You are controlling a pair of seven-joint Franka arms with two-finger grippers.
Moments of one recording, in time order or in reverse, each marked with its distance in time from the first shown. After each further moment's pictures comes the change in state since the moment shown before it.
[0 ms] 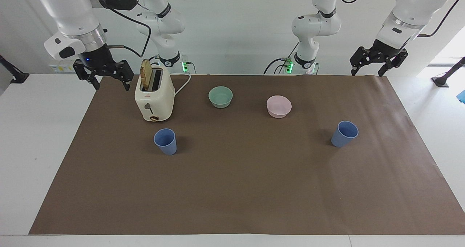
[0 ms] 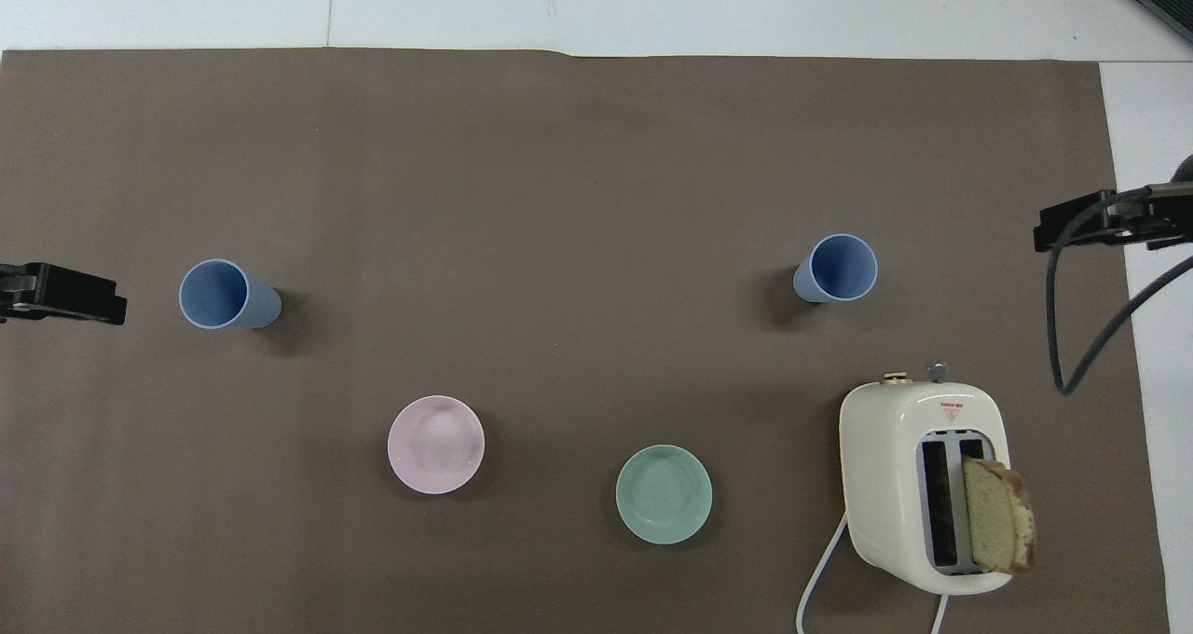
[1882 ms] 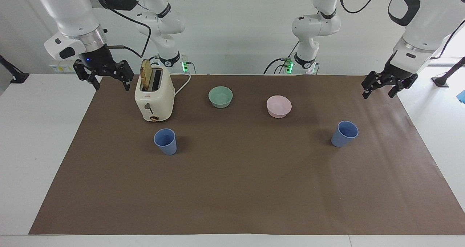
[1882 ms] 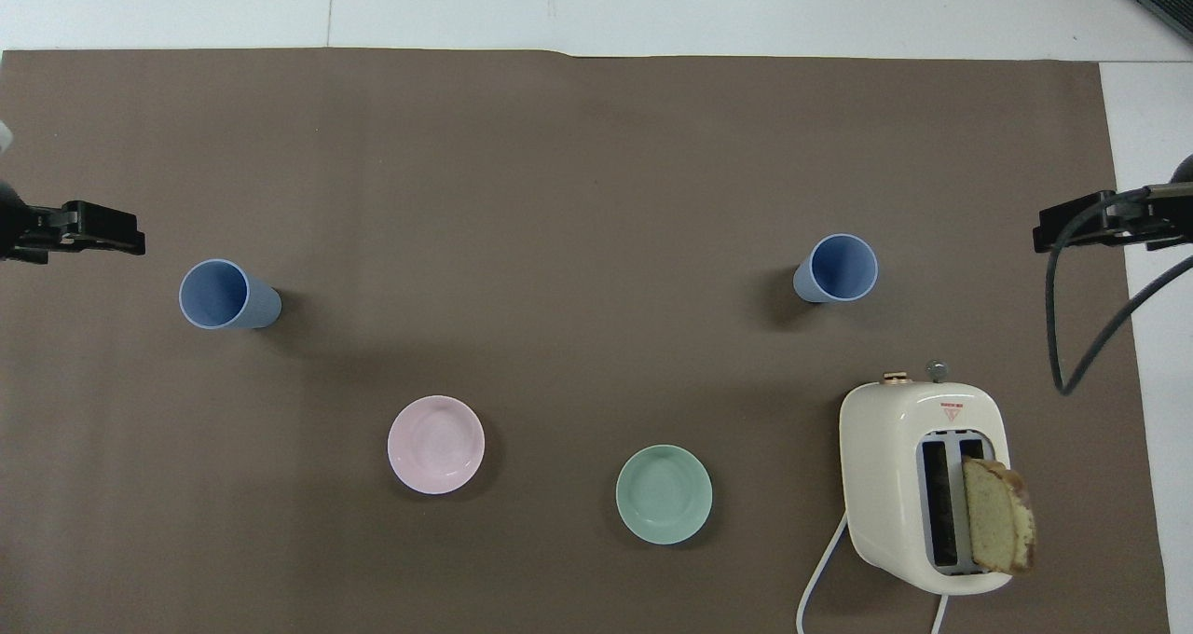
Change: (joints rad) left arm 0.081 0.131 0.023 -0.157 0.000 0.373 -0.014; right arm 0.000 0.000 0.000 -0.001 0.000 0.000 0.000
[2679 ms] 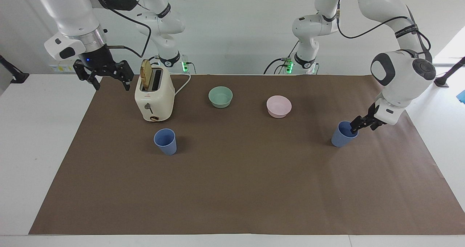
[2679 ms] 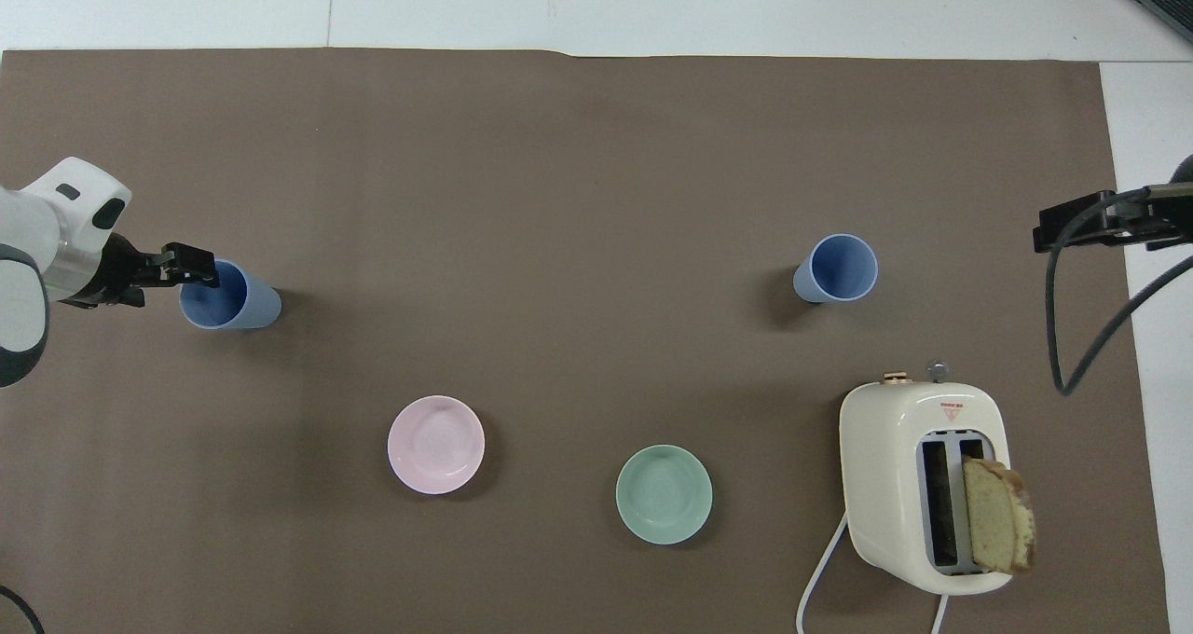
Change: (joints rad) left arm 0.035 0.107 -0.009 -0.229 -0.037 0.258 -0.089; right arm 0.000 0.000 0.000 0.000 0.000 0.000 0.000
